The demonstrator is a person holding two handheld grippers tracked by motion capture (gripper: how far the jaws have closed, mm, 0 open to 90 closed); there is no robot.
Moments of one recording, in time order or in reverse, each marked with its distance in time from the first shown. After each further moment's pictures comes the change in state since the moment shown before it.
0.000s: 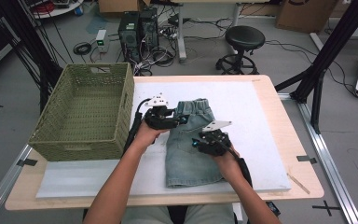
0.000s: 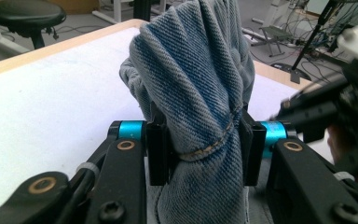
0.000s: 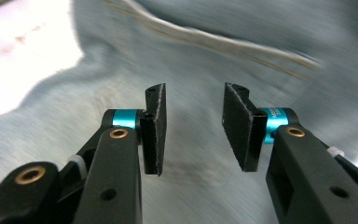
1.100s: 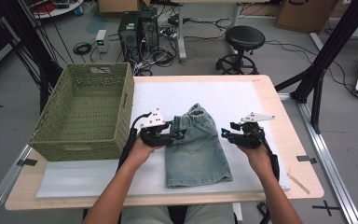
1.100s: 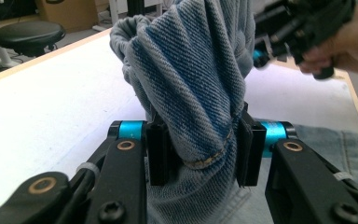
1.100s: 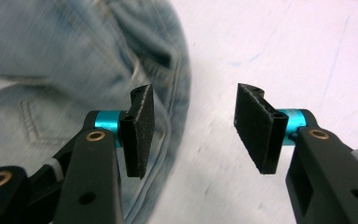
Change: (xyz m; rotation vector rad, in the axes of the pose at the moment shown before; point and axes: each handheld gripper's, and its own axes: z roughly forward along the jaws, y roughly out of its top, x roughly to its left) left arm -0.038 -0.029 -0.025 -0.015 0.011 0.124; right arm -0.078 -0.021 -0.050 -0.121 -0.035 0.125
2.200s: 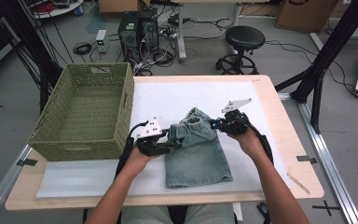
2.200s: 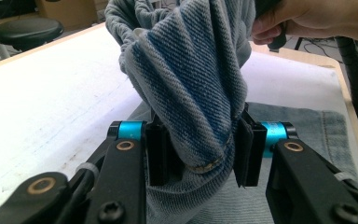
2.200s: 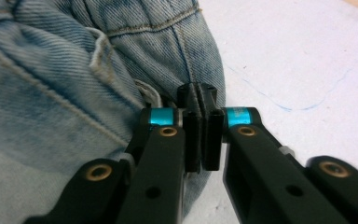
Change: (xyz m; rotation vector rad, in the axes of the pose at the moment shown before) left arm -0.014 -0.013 -0.011 0.006 0.001 -0.004; right arm 0.008 0.043 0.038 0.131 0.165 -0.249
